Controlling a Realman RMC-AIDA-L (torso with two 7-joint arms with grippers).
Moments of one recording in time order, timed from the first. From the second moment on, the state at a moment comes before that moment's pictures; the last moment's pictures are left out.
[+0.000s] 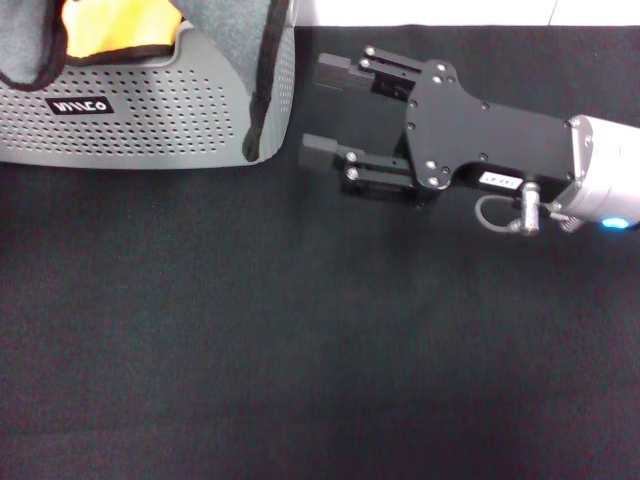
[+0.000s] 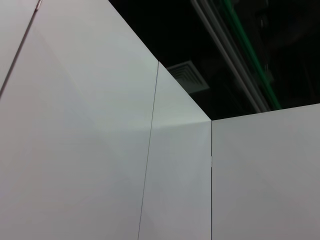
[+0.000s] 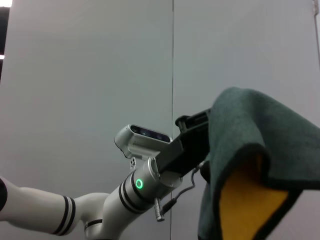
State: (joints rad) left arm -0.37 -2.09 0.66 0.96 1.12 1.75 -1.53; right arm 0.74 2.03 -1.67 -0.35 2.41 1.61 -2.31
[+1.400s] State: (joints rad) left arm -0.38 -2.08 0.68 0.85 1.14 1.75 -1.46; right arm 0.70 2.03 -1.84 -0.45 2.60 1.44 -2.46
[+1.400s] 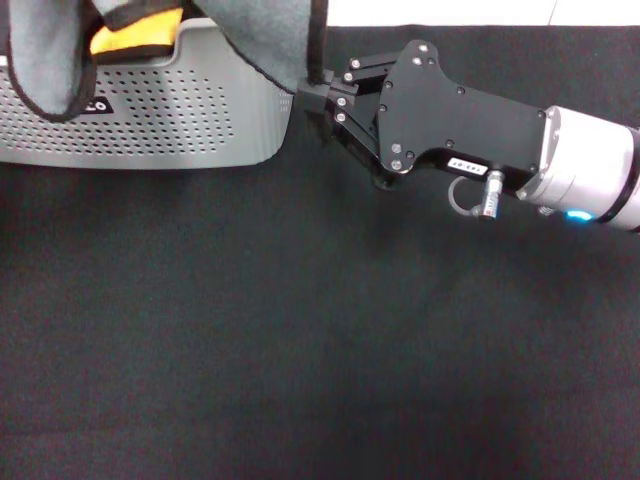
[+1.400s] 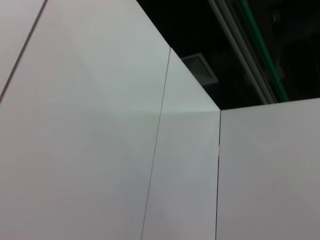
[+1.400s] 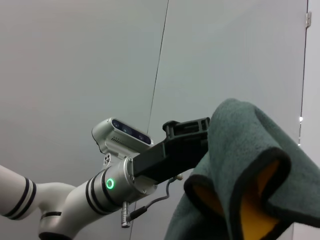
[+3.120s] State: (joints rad) left arm -0.36 -2.08 0.68 0.44 1.38 1.77 -0.97; right arm 0.58 1.88 -1.17 -0.90 2.16 1.81 -1.78
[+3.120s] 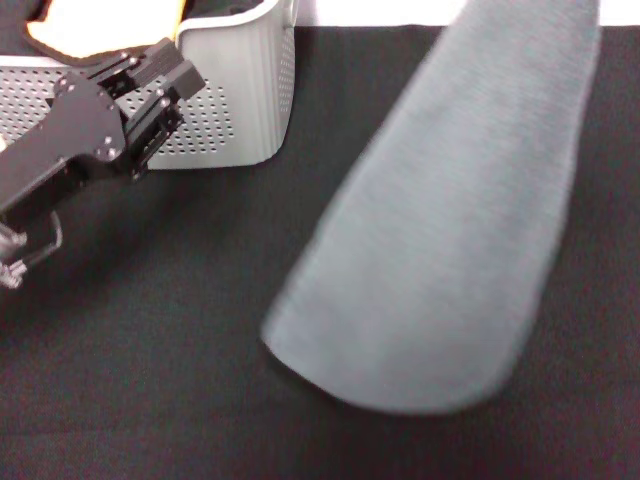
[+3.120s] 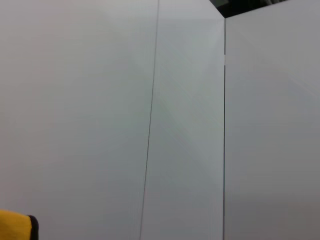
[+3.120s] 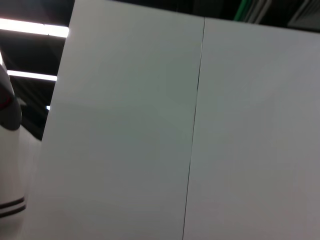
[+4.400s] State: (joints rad) left arm -0.74 -2.11 1.04 0.21 1.54 1.49 -1.21; right arm 0.64 1.88 -1.35 -1.19 2.21 1.83 -1.79
